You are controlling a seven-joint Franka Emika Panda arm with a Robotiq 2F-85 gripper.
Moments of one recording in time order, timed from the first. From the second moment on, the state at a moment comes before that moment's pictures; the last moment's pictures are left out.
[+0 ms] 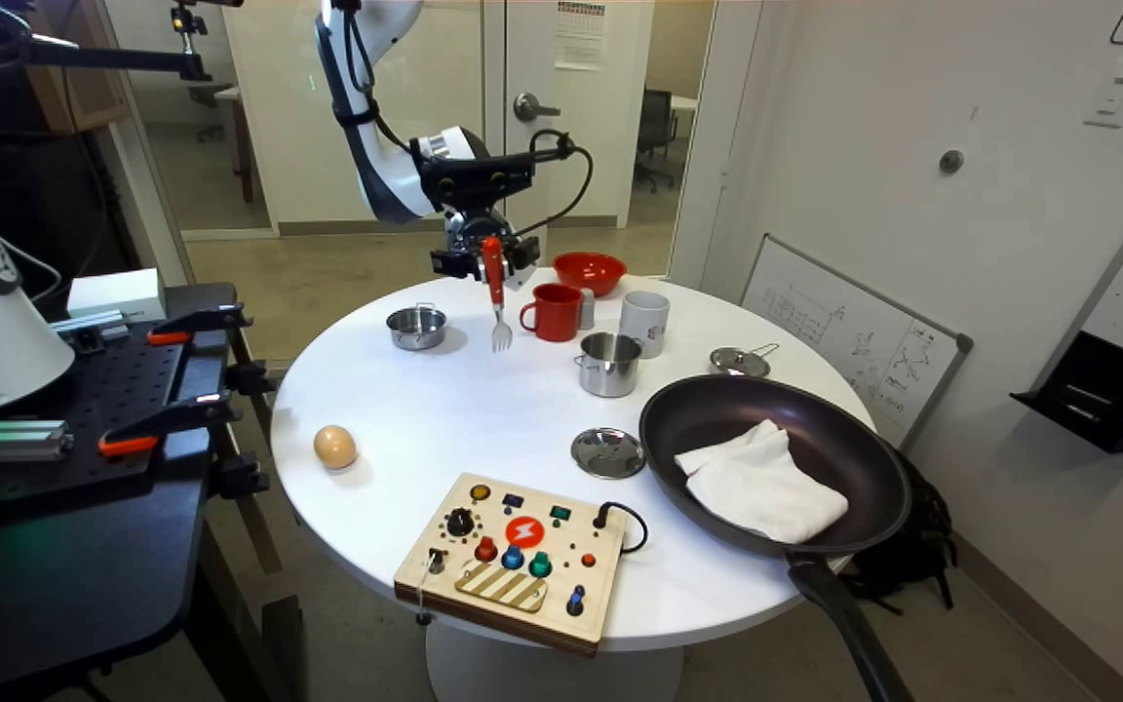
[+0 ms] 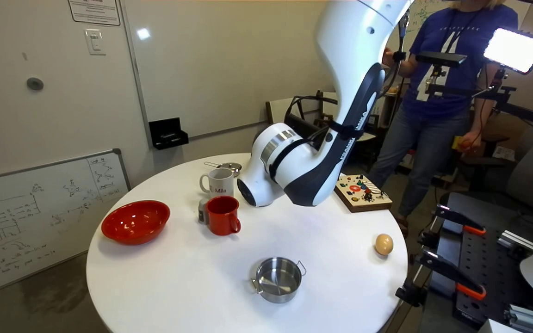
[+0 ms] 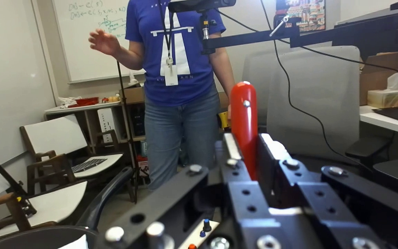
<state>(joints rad) 0.20 0.90 0.11 -1.82 -1.22 1.19 -0.20</state>
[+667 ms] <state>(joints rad) 0.16 1.02 0.11 -1.70 -1.22 1.18 -0.20</state>
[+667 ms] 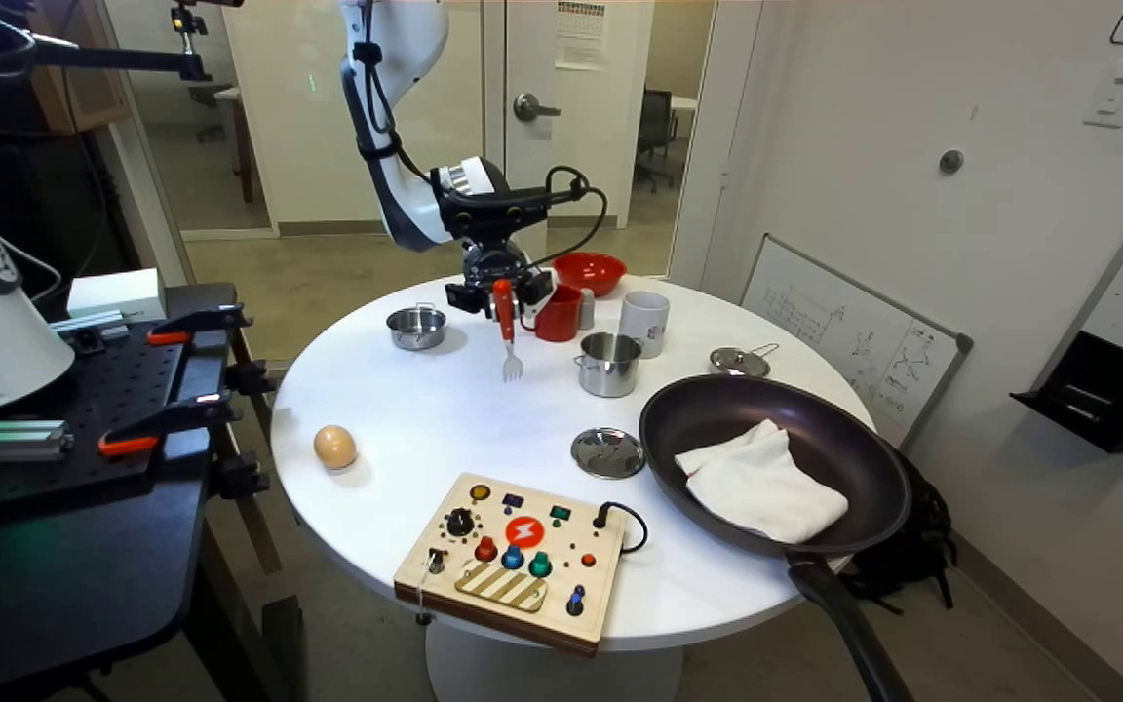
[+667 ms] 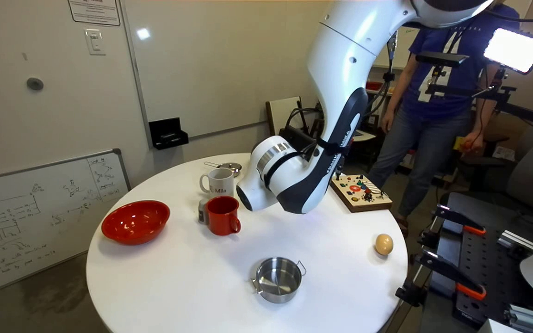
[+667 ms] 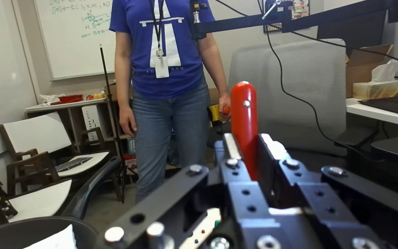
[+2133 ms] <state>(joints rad) 0.03 1.08 0.14 -1.60 -1.12 1.45 -0.53</state>
